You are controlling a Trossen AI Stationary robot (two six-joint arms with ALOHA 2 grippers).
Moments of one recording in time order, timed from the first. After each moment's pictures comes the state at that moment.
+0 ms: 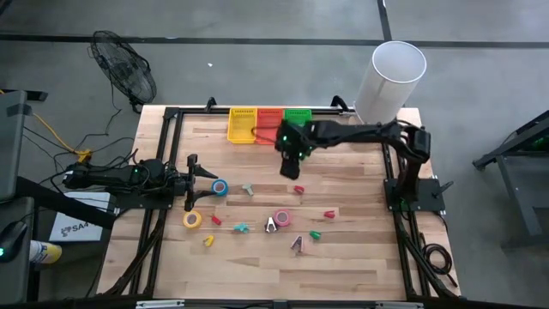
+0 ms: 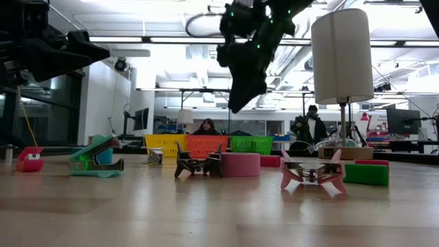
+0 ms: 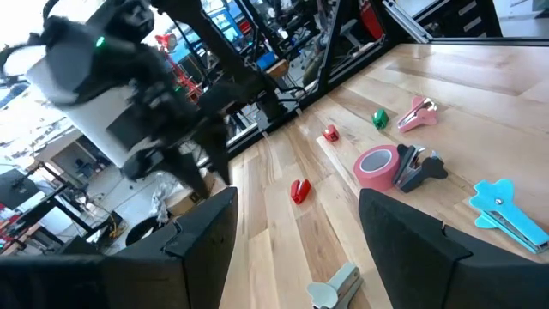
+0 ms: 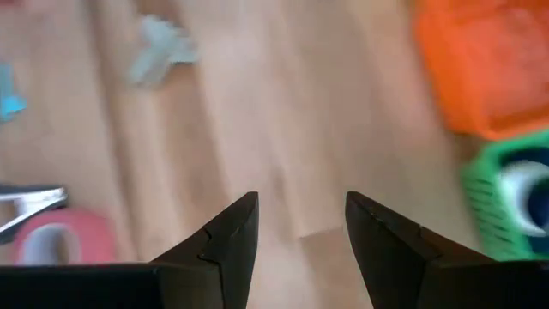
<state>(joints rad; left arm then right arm) -0.08 0.02 0.04 -0.05 -0.01 0.60 -0.23 1.85 1.46 -0.67 -0.09 0.06</state>
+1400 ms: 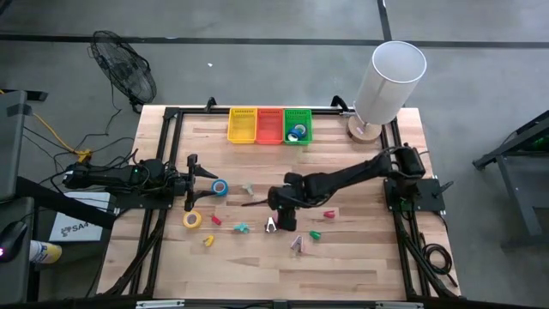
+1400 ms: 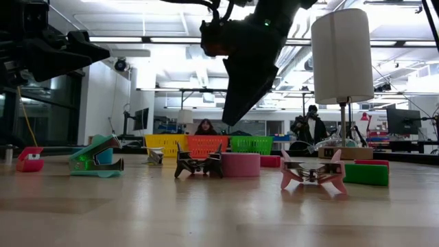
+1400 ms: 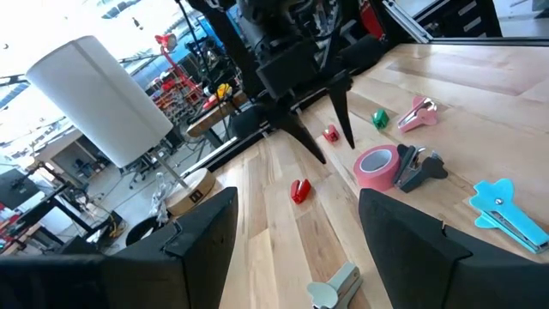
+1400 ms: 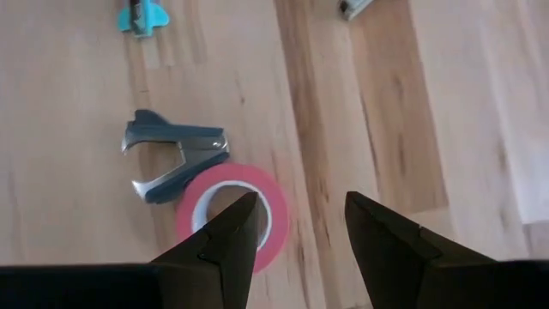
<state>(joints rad) -0.08 0.02 0.04 -0.05 -0.01 0.60 0.18 1.96 1.46 -0.63 0.16 0.34</state>
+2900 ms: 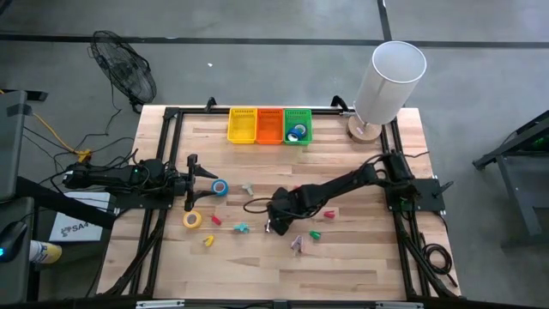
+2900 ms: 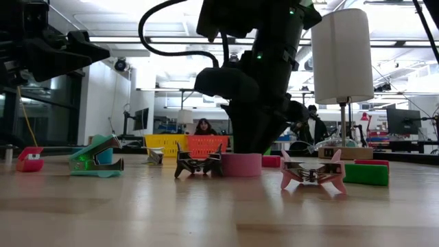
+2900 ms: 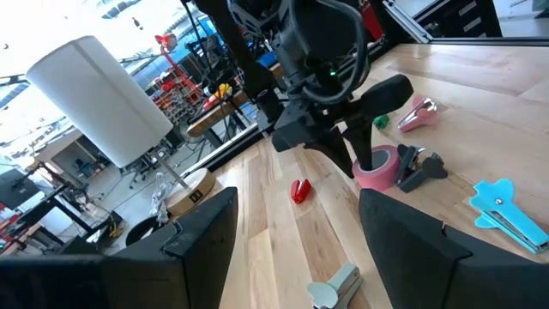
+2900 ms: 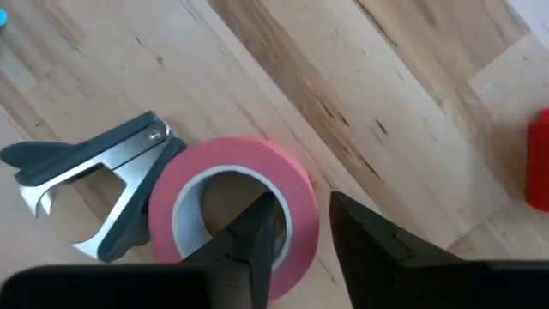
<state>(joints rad) -0.08 0.02 0.04 -0.05 -0.01 0.60 0.21 2.08 1.46 -0.67 0.15 0.91</state>
